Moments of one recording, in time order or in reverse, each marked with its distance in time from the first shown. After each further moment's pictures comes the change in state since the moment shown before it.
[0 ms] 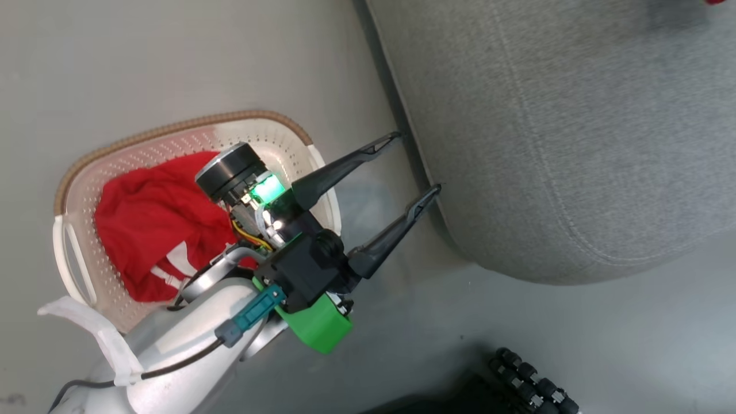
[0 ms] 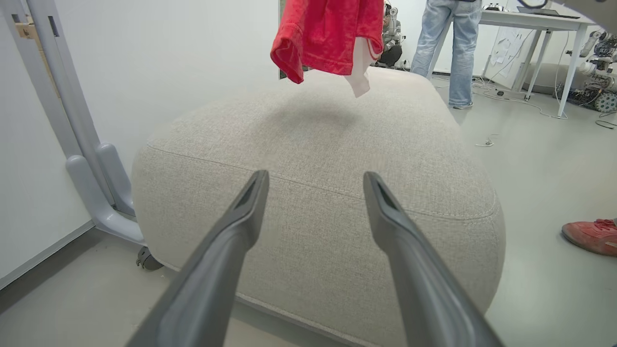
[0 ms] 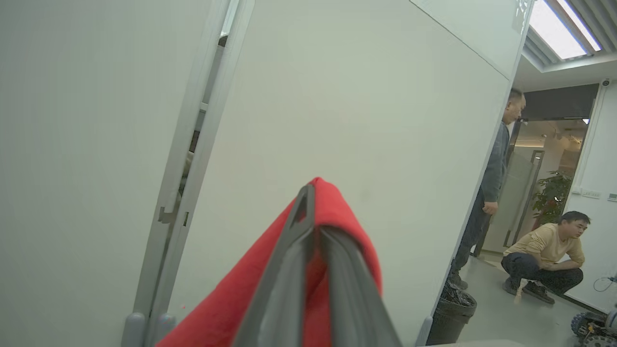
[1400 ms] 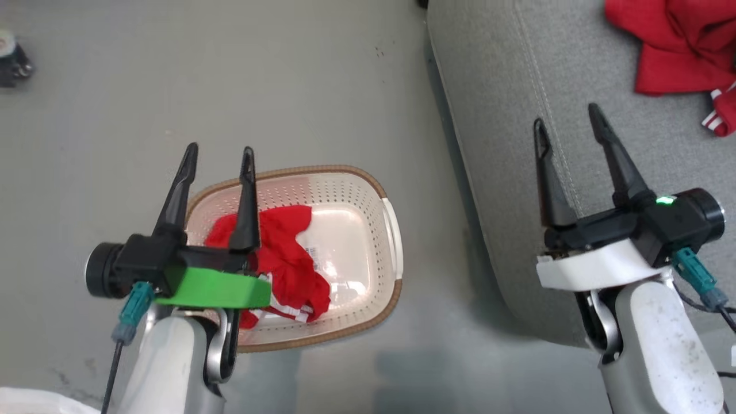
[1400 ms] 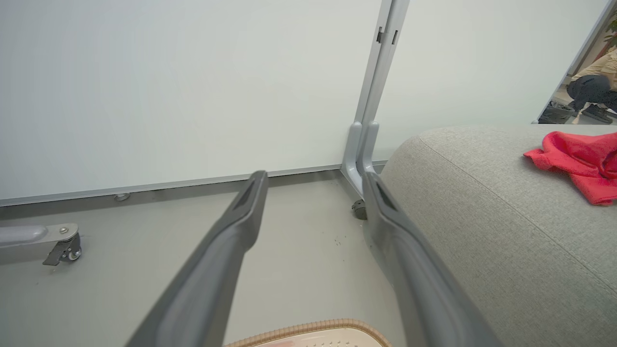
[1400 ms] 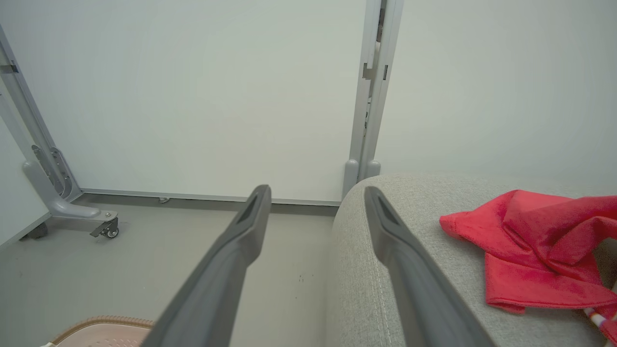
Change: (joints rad) left arm 0.365 -0.330 0.644 0.172 0.033 0.101 -0.043; right arm 0.595 0.345 0.357 -0.016 -0.197 0.000 0.000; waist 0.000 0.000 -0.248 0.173
